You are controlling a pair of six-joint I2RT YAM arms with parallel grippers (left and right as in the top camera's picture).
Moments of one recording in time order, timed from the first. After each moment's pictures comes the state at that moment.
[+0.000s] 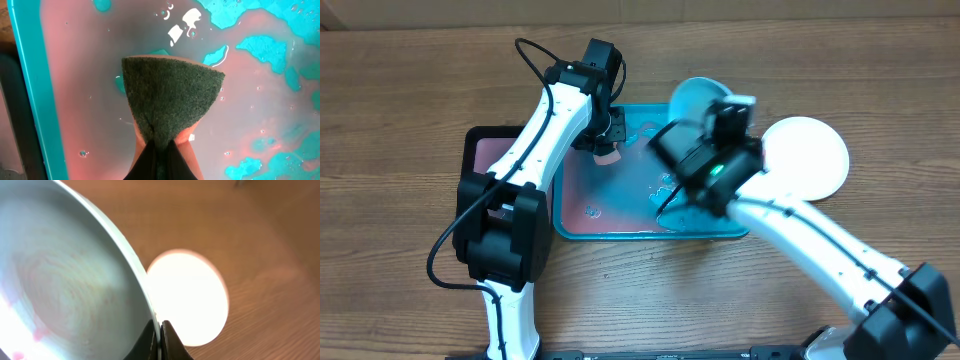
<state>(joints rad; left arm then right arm) -0.32 2.10 1.78 -1.10 0.02 -0.38 0.62 1.64 1.36 -0.99 0.83 0.76</state>
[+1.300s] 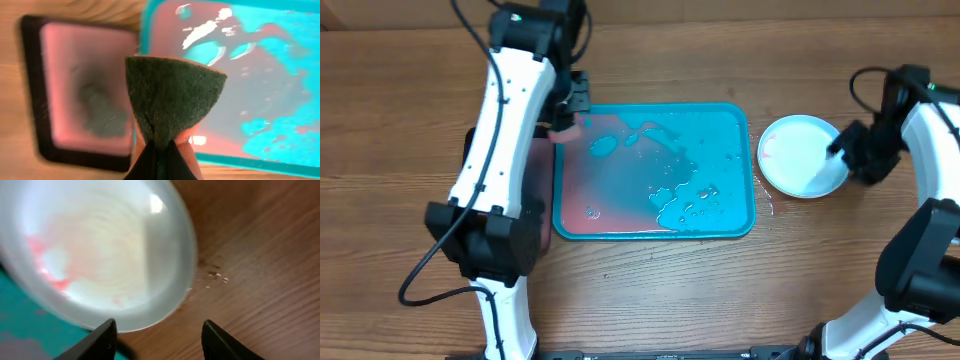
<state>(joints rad) -0.22 2.11 2.32 -1.67 -0.11 -0.36 -0.27 1.88 1.56 -1.22 -0.13 0.49</state>
